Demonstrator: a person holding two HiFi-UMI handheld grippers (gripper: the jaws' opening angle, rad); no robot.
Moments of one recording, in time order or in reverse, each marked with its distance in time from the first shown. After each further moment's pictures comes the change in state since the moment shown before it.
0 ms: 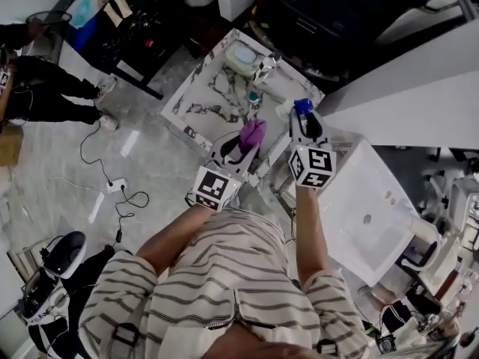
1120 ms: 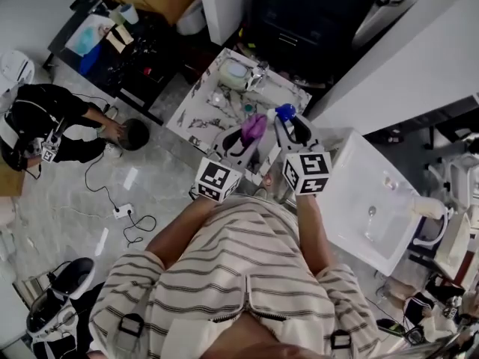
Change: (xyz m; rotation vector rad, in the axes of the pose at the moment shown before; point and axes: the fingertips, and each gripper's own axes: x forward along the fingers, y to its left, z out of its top) left arm -0.026 -0.025 0.050 0.104 -0.100 -0.095; right arm -0.080 0.072 0.059 -0.060 -0.049 0.096
